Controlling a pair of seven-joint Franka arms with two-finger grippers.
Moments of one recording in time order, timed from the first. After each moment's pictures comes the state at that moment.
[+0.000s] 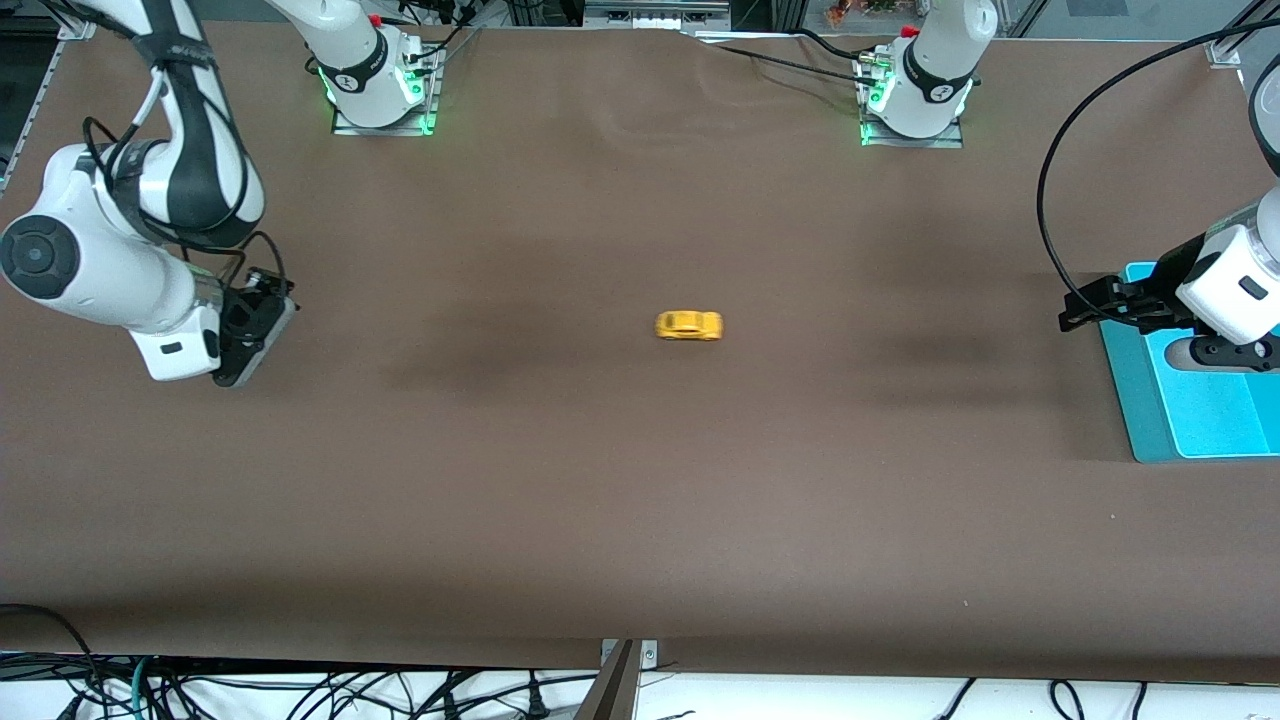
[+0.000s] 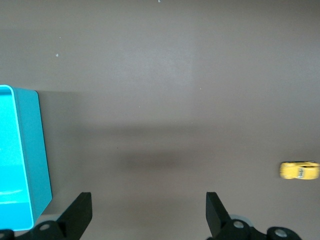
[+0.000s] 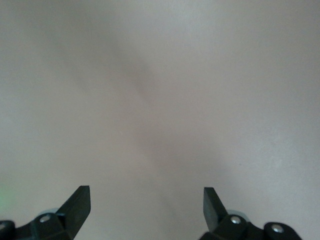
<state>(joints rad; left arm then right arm) 0.06 0.17 -0.03 -1.57 -0.05 1.69 0.03 0.14 0.23 -0.07 -1.86 0.01 1.93 -0.89</state>
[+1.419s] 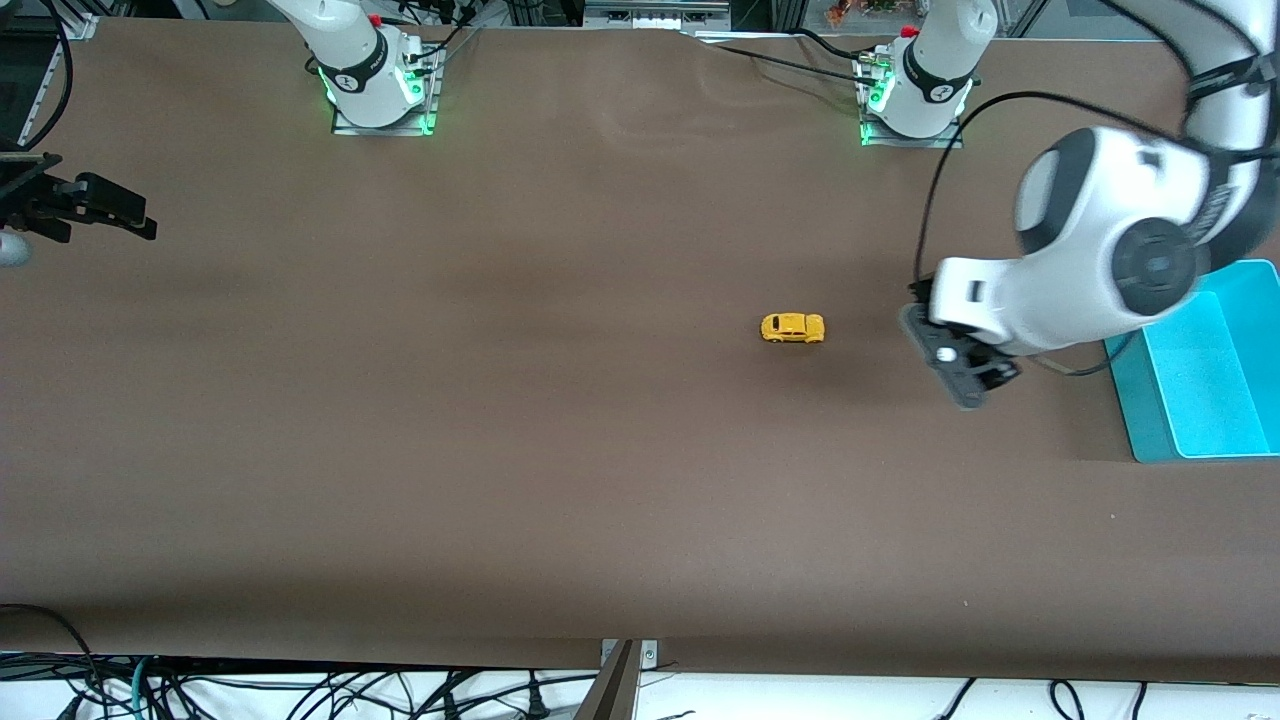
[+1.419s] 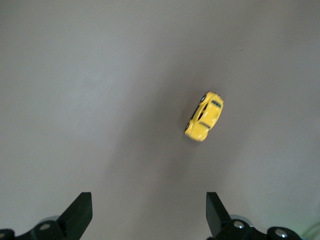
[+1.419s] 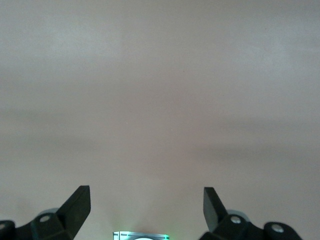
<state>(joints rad) -0.20 0.36 -0.07 -1.57 -0.06 1.75 0.85 0.02 0.03 -0.09 -1.60 0.01 1.52 -0.10</state>
